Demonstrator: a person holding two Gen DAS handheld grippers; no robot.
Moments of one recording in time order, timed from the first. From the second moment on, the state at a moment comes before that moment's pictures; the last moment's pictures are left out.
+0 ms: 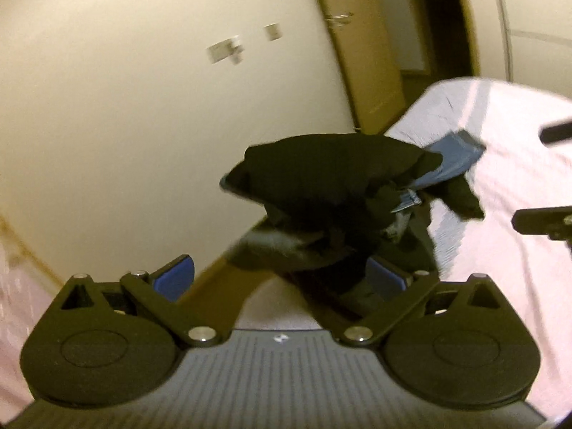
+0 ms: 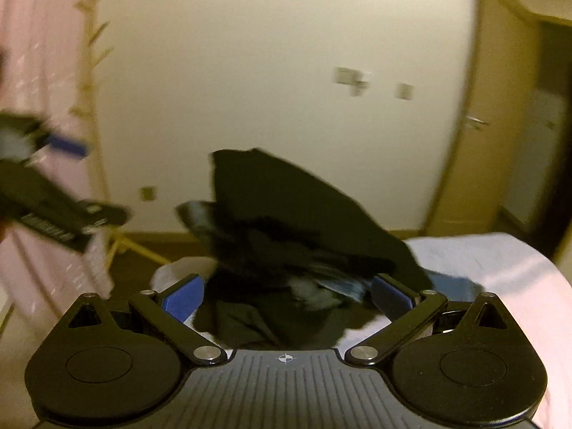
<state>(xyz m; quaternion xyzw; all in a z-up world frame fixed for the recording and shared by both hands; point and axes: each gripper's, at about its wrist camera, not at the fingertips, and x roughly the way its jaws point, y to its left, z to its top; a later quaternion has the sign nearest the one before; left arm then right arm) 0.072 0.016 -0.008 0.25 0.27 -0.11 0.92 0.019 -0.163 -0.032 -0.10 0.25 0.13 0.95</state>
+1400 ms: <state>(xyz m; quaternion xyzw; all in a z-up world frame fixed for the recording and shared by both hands) 0.178 -0.036 0.007 0.39 0.03 -0.56 0.73 0.142 -0.227 -0.026 -0.17 0.25 -0.14 0.94</state>
